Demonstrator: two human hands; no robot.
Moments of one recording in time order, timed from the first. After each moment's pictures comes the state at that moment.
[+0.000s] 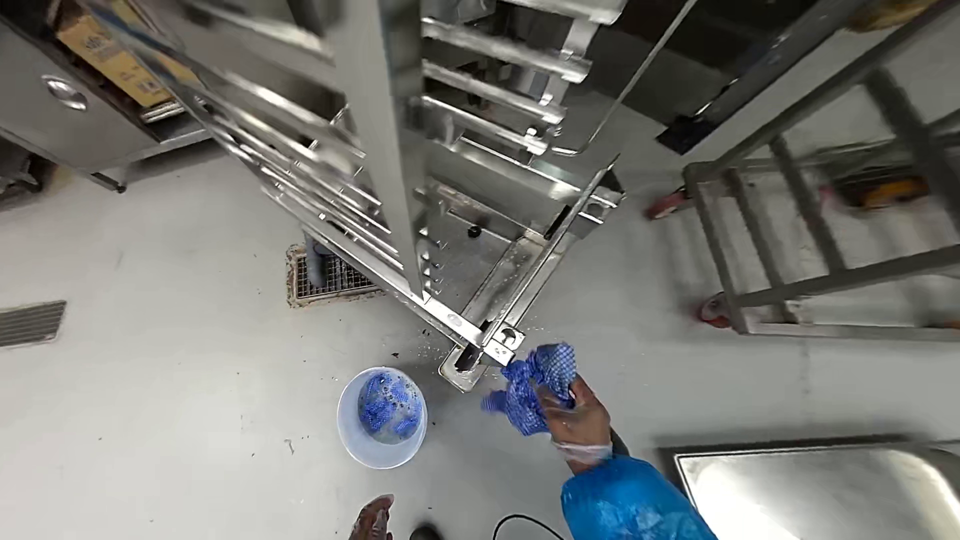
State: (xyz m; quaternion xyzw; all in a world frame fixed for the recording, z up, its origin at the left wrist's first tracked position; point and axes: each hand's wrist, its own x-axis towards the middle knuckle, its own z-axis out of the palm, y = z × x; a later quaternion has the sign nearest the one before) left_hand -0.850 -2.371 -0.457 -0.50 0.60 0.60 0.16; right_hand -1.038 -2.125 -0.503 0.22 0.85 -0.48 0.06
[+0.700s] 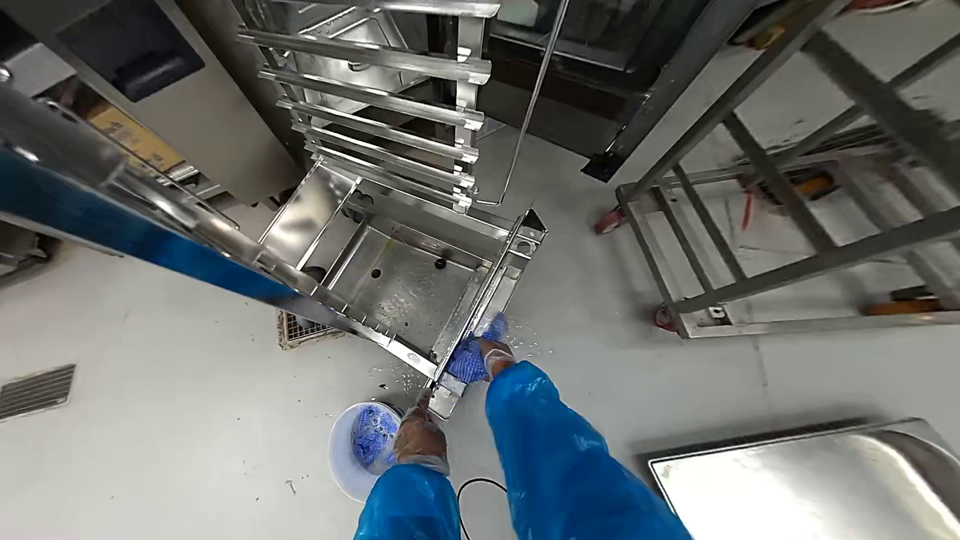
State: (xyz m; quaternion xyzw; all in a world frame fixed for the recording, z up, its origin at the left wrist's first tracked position) left_hand -1.077 -2.257 -0.433 -0.29 0.84 0.23 0.39; right_hand -1.192 -2.126 -0.505 0.32 0.77 -0.41 0.38
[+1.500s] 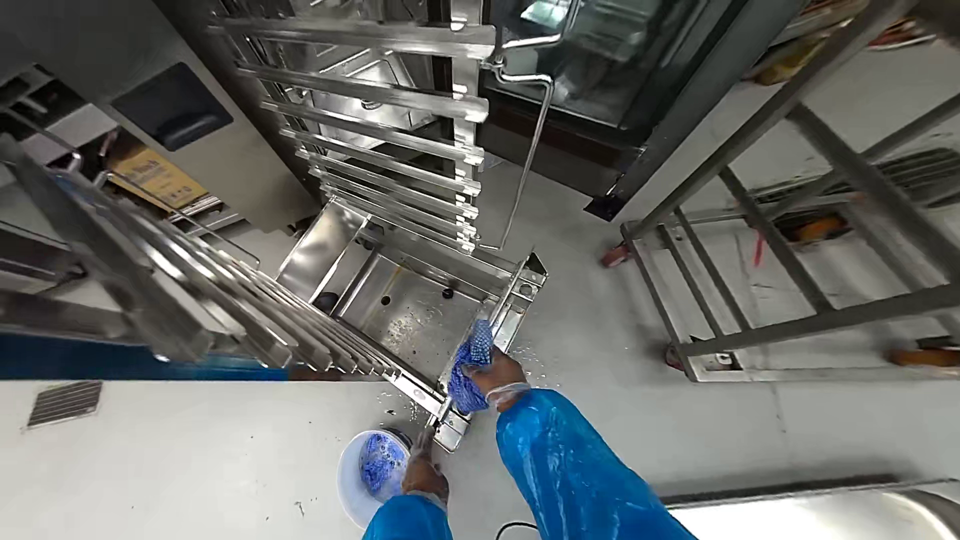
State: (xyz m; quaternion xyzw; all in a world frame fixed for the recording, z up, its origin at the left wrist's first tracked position) left_hand -1.080 -2.263 -0.422 -0.26 0.82 0.27 0.43; right_hand -1.218 -2.119 -0.400 0.17 0.84 -0.42 0.30
